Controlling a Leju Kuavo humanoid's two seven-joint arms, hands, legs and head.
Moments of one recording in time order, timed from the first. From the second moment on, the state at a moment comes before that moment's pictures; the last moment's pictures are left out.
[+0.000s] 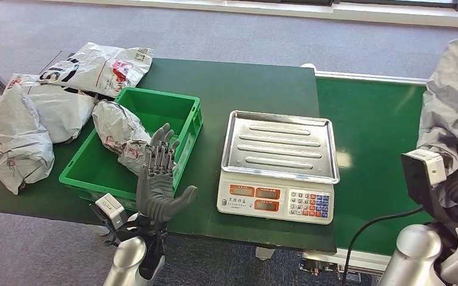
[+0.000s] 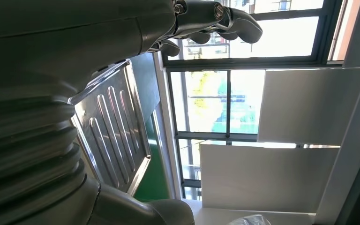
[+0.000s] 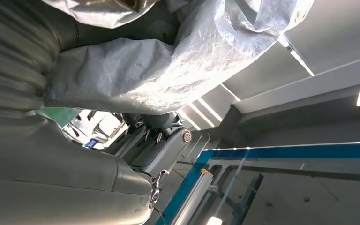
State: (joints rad) left arm -0.02 -0.23 -0.15 -1.53 -0.04 -0.18 -0.66; right arm -0.30 0.34 -0.46 -1.76 1.31 -0.70 -0.38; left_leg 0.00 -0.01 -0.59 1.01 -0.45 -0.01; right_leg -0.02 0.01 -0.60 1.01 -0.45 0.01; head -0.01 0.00
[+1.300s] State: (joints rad) left arm -0.12 -0.23 -0.22 -1.48 -0.03 -0.21 -0.67; right arm -0.64 0.37 0.47 -0.71 1.14 -0.55 -0.15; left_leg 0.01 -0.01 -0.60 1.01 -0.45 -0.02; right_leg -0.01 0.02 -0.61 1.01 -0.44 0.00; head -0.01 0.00
